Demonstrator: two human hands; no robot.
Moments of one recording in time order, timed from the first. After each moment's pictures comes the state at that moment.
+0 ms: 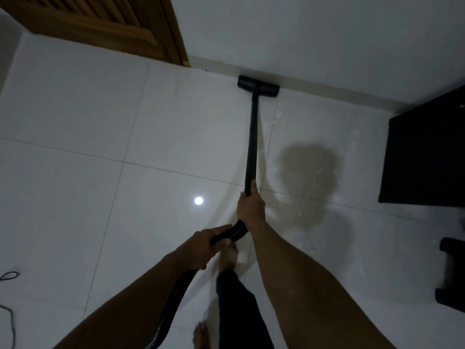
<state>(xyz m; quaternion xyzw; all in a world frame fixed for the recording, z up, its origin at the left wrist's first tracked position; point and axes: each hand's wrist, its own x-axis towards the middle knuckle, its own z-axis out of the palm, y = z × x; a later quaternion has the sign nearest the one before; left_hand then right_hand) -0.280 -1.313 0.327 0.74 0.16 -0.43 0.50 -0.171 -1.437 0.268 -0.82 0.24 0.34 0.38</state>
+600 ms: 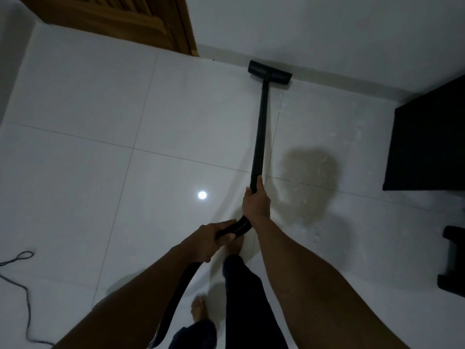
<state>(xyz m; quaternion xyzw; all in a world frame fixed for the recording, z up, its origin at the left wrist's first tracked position) -0.328 -1.316 0.345 0.74 0.15 -0.45 0.48 -0.226 -1.443 0.280 -0.83 0.24 0.32 0.39</state>
